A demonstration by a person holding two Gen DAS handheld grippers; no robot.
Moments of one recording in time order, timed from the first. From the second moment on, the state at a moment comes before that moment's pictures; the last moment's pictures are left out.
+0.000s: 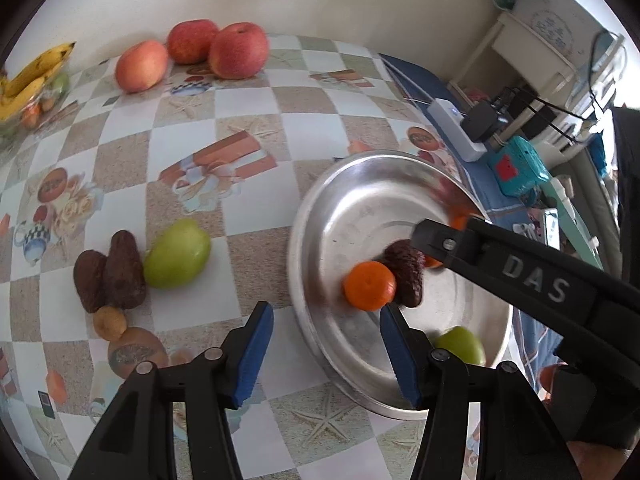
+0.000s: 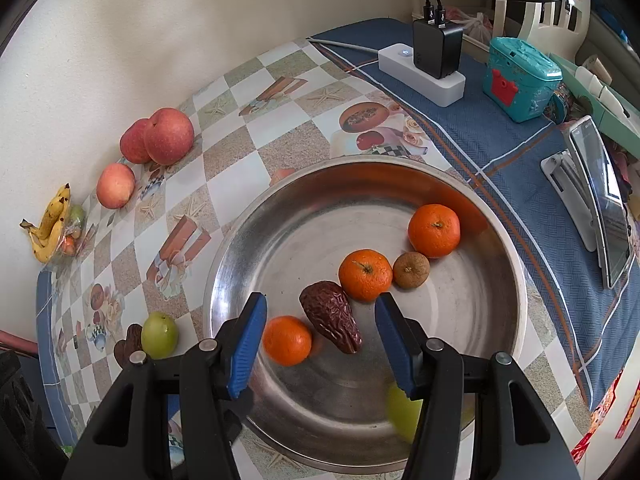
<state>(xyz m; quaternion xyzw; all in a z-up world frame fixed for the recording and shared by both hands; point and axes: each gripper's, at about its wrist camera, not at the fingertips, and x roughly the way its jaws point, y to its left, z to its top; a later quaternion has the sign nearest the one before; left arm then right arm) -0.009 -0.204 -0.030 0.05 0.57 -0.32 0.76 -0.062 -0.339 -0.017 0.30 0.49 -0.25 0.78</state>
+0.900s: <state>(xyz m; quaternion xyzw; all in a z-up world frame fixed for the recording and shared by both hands) 0.060 -0.089 -0.021 -0.05 0.56 -0.12 0.82 -0.037 -0.294 -0.007 0.23 0.51 -0.20 0.81</state>
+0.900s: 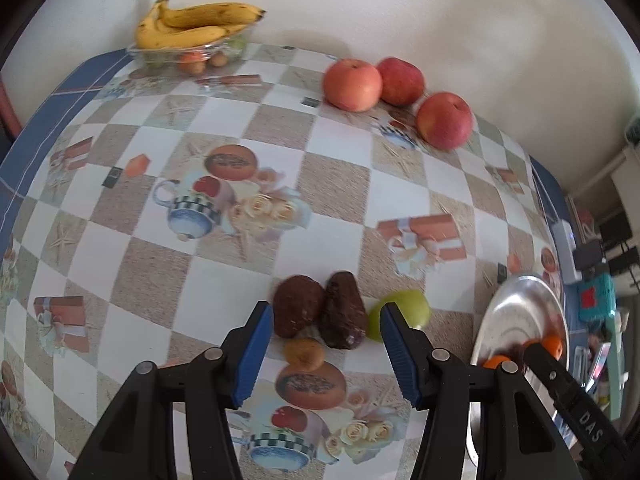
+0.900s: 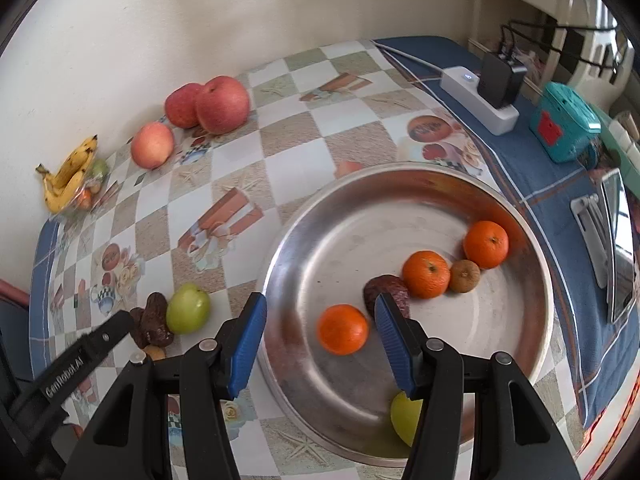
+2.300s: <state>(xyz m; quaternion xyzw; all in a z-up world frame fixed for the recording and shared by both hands) 0.069 -0.061 -0.035 -0.04 0.57 -0.03 0.82 -0.030 -0.282 -0.027 0.20 0.53 -0.19 0.80</state>
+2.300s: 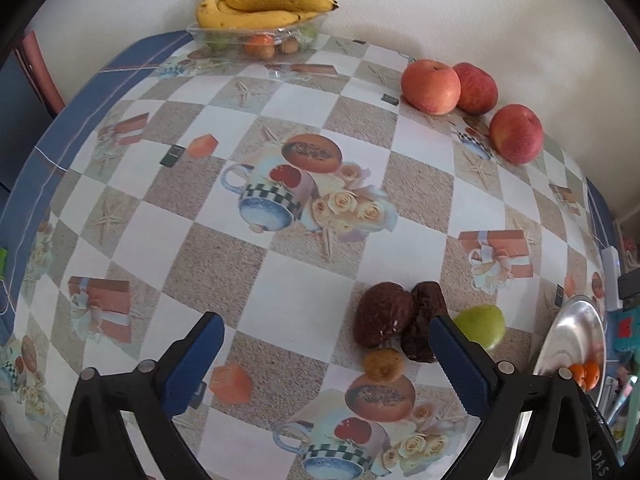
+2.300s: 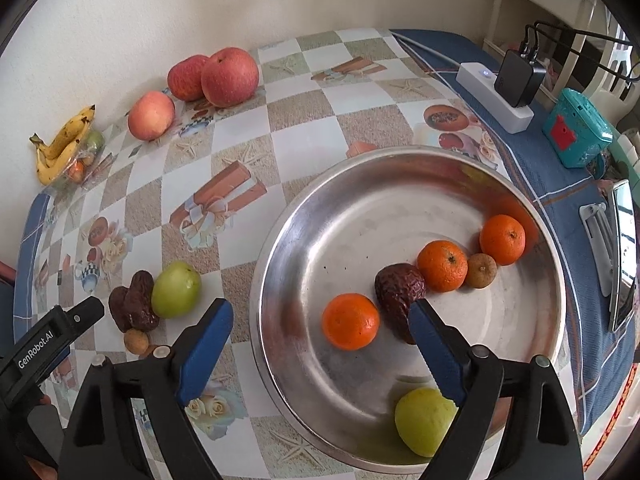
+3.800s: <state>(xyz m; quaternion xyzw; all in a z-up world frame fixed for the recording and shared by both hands) 0.096 -0.051 -0.023 -0.10 0.55 -0.13 0.82 0.029 -0.215 -0.030 0.21 0.50 -0.05 0.84</state>
